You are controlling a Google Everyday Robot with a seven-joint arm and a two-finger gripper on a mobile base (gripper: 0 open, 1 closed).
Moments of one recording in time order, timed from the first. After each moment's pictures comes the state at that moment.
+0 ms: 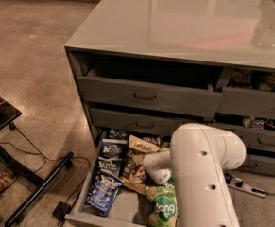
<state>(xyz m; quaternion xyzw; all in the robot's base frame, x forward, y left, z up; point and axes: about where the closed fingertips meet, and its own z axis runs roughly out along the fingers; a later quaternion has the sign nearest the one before) 0.693 -0.072 0.227 -0.05 0.93 0.01 0.35</state>
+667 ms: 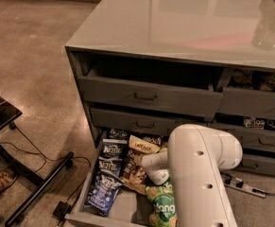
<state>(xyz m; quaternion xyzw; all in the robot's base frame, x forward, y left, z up) 0.691 -0.066 0.217 -0.05 0.94 0.02 0.34</state>
